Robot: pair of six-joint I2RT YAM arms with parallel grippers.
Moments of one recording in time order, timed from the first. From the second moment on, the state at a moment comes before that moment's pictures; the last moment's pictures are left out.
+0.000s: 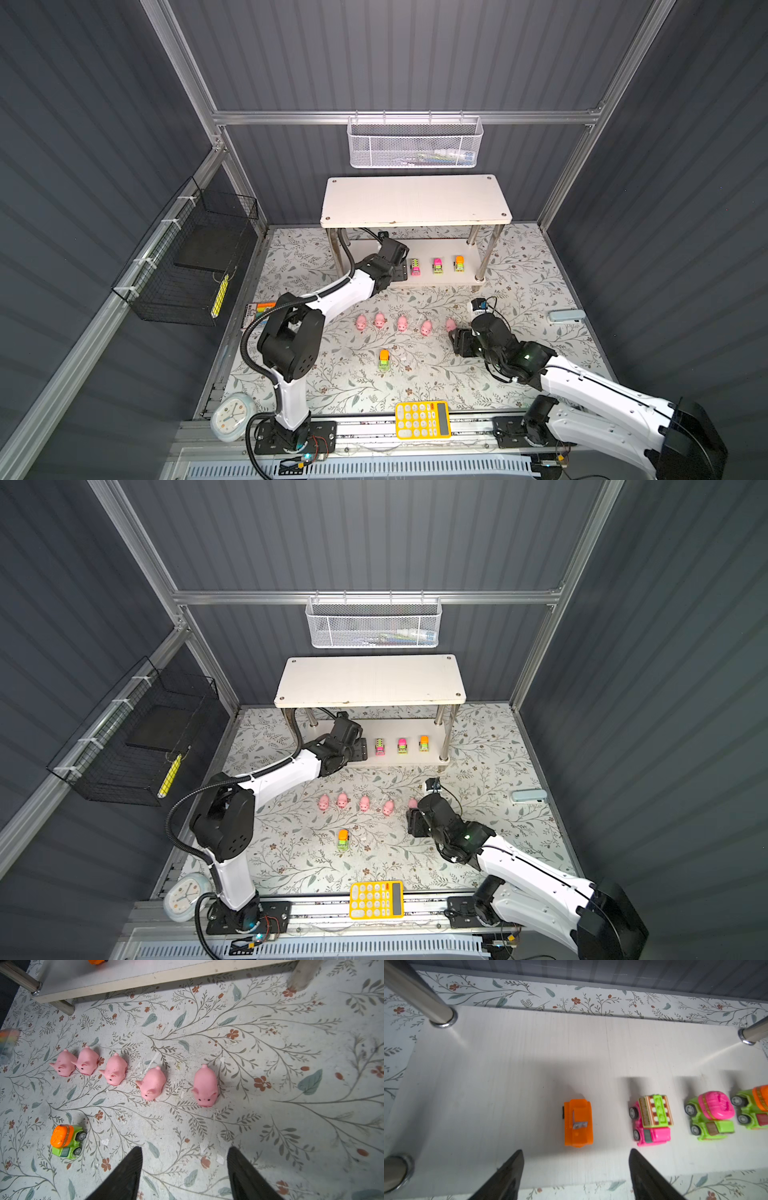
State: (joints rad) left arm -0.64 1.83 1.37 -0.34 -0.30 -0.50; right arm 0.76 0.96 0.49 -0.32 0.21 0.62
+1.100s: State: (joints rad) left arm -1.13 1.43 0.78 -0.59 -0.45 -1.03; right arm 0.76 0.97 0.50 -0.32 0.18 0.62
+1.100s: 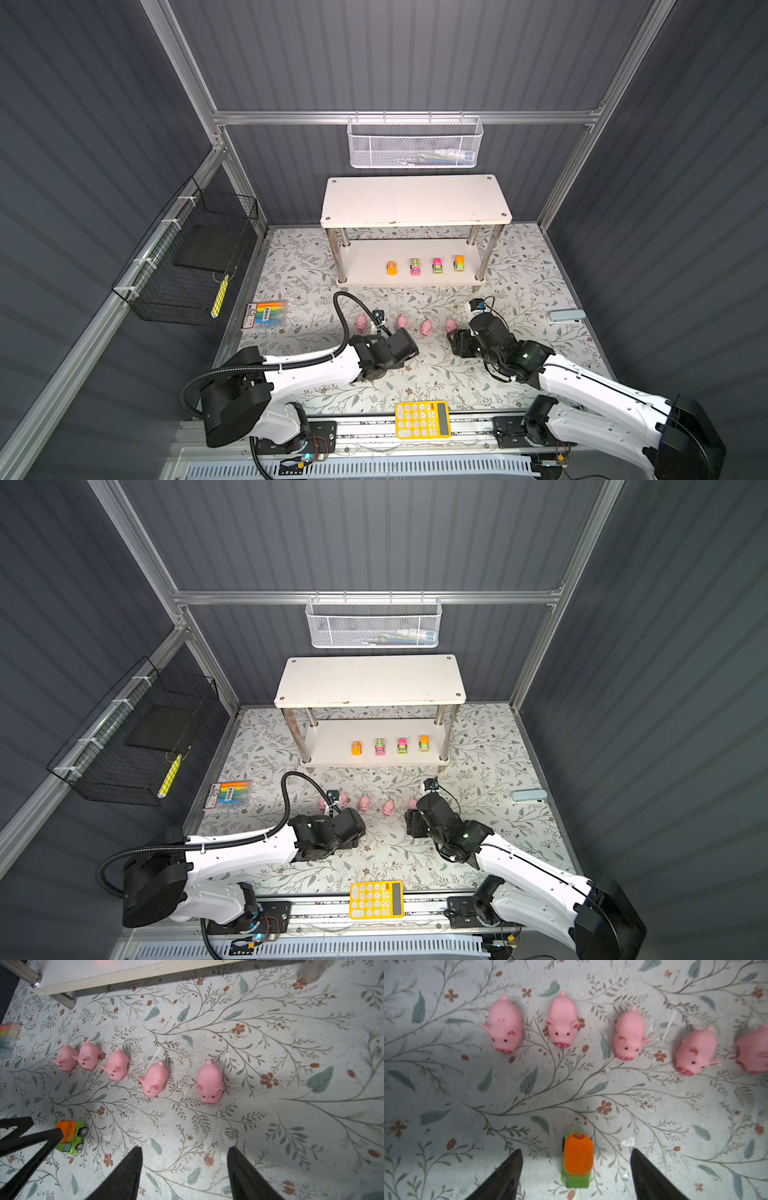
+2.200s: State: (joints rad) left arm -1.15 1.56 0.76 -0.48 -0.43 -1.12; right arm 0.76 0.96 0.48 -0.32 0.17 0.63
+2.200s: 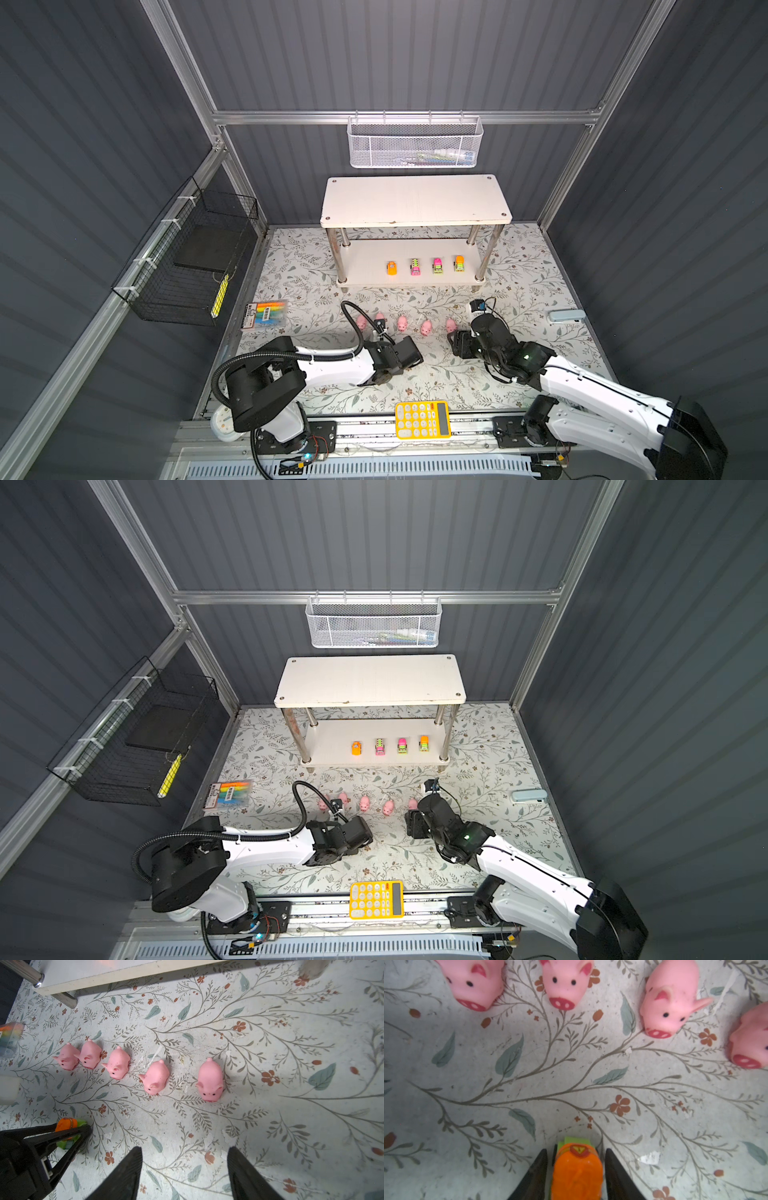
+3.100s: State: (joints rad) left arm -1.14 1.53 0.84 -0.60 -0.40 -1.08; right arm 0.76 1.00 0.48 -0.30 0.16 0.63
